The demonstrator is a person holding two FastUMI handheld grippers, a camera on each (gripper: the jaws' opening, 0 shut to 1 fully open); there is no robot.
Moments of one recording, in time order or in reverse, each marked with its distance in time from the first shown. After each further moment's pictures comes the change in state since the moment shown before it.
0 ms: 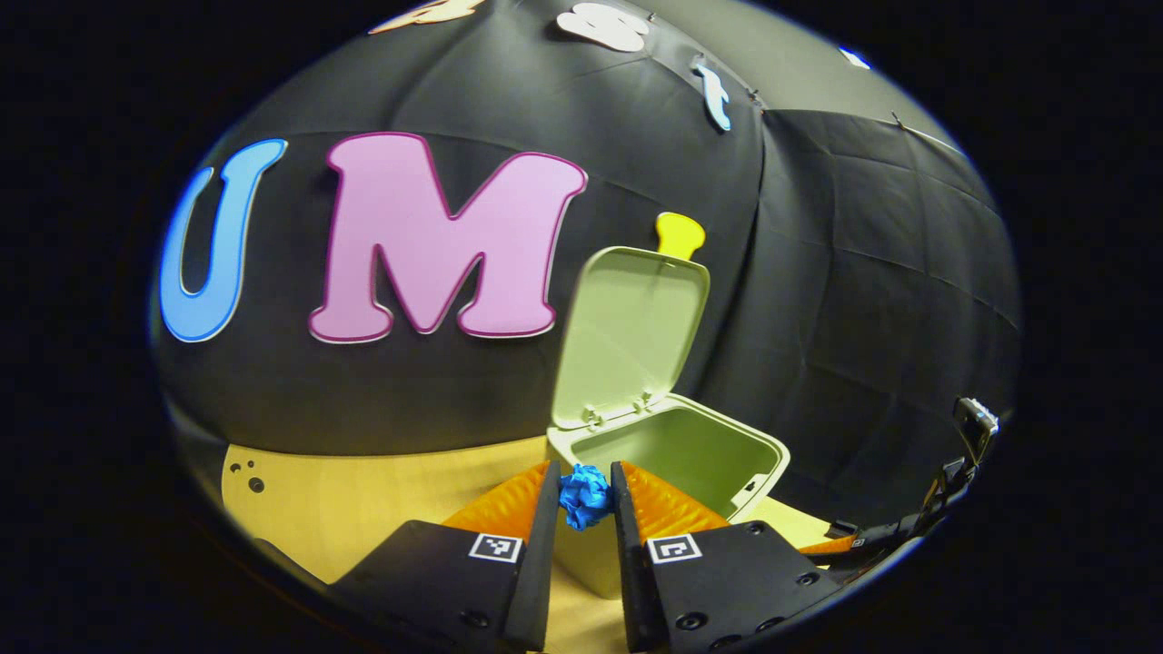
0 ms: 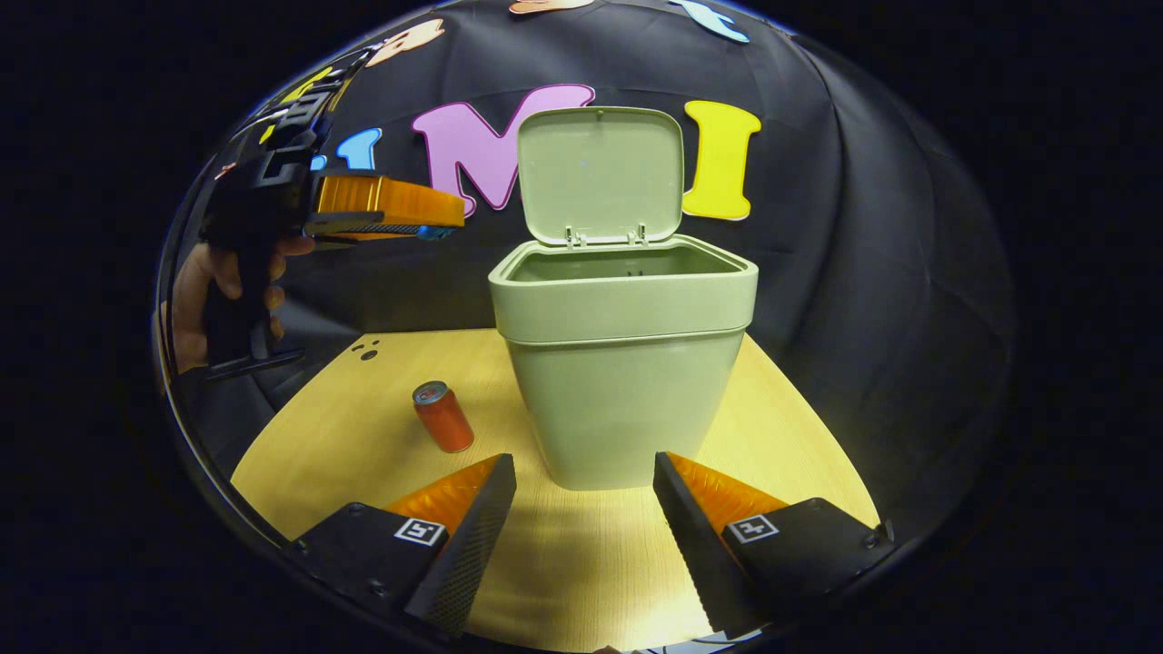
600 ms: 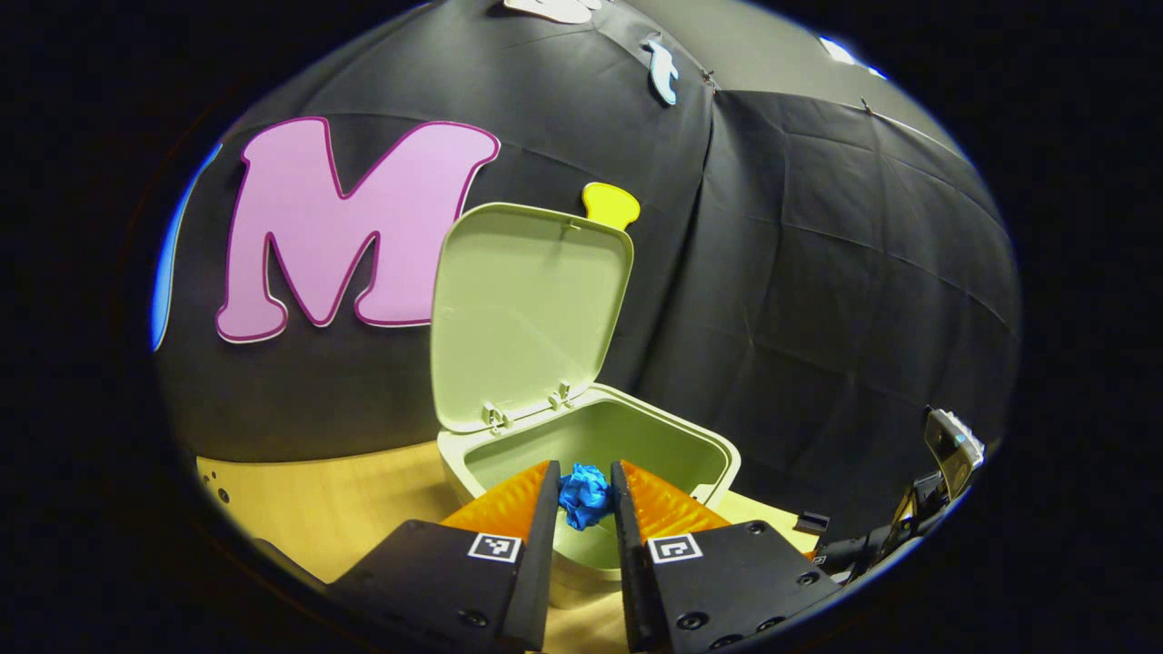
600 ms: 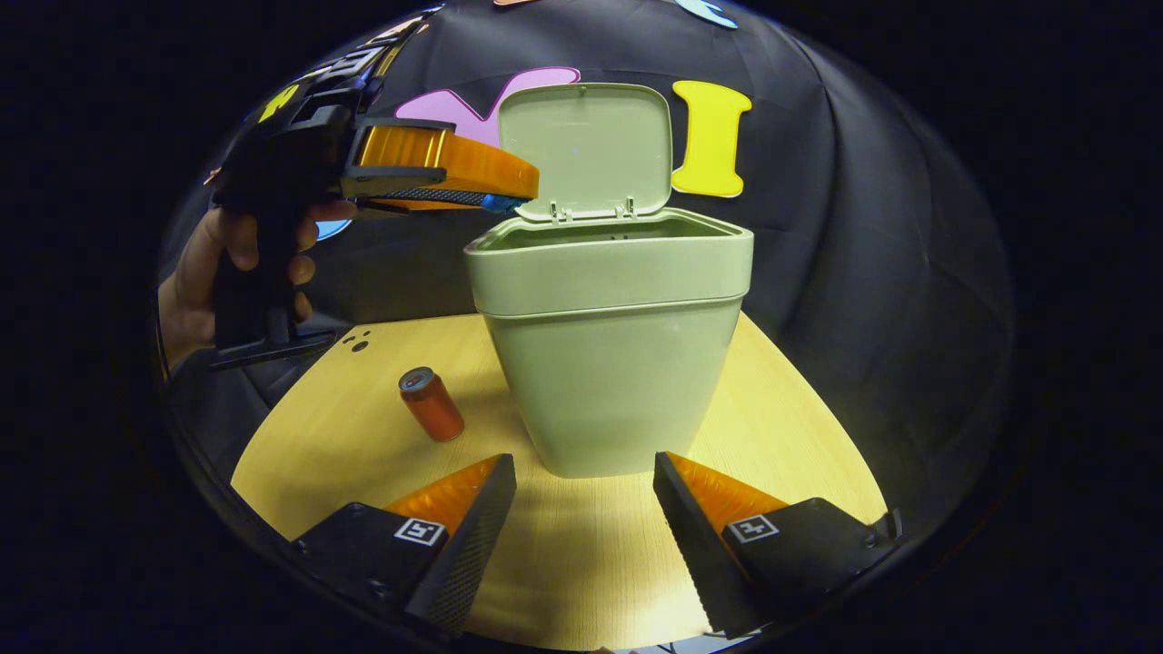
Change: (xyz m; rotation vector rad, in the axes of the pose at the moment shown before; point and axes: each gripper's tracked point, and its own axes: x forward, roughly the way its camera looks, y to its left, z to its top) left arm 0.042 -0.059 -0.015 0.024 0.064 -0.164; right arm 0.009 -0.006 -0.020 0.026 0.065 -0.015
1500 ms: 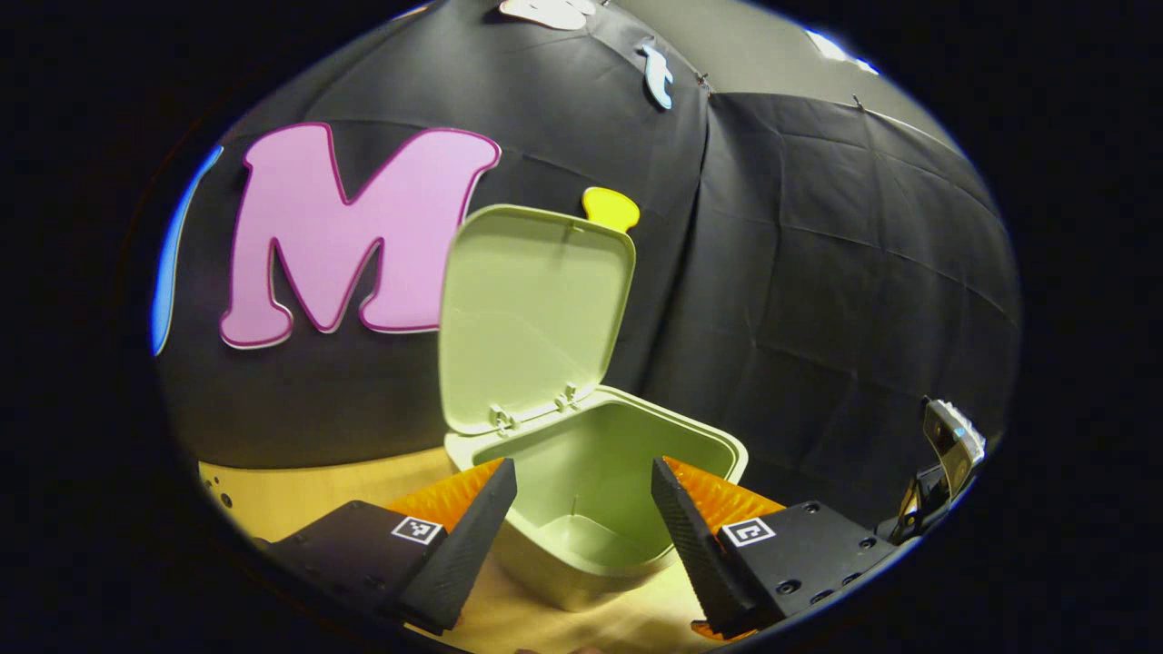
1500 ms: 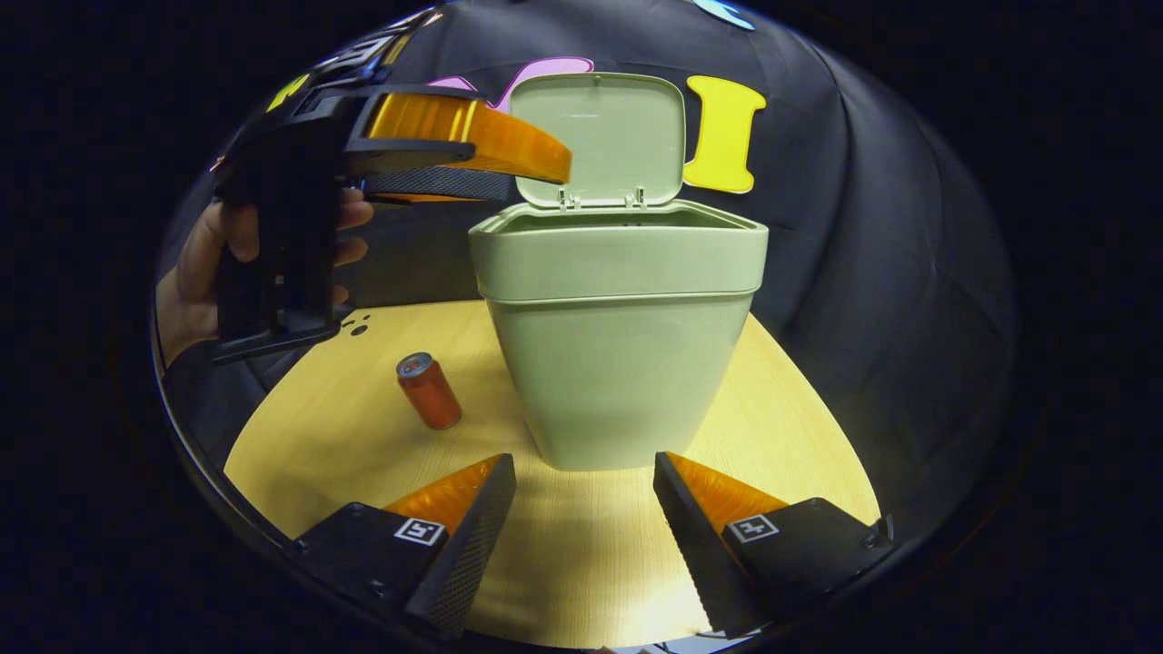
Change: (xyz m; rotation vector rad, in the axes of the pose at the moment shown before) left arm -0.020 0.020 0.005 0.038 -0.057 0.053; right arm 0.002 0.006 0.001 -0.041 0.020 0.005
